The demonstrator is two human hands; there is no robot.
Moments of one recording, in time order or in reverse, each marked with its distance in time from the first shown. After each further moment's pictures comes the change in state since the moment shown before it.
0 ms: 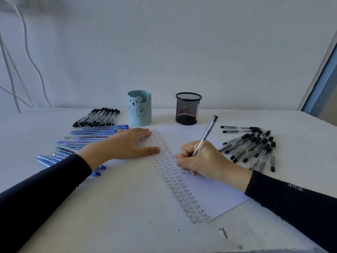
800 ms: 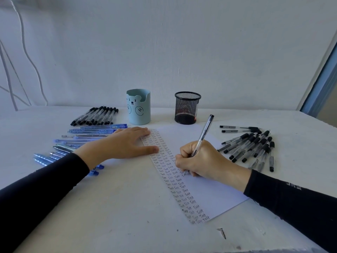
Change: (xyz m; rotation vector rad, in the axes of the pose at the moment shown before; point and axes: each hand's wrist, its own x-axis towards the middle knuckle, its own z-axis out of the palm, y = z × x) left_hand -0.004 0.005 -0.003 -0.012 -0.020 -0.014; right_hand -0.002 -0.007 -0.002 0.020 -0.043 0.070
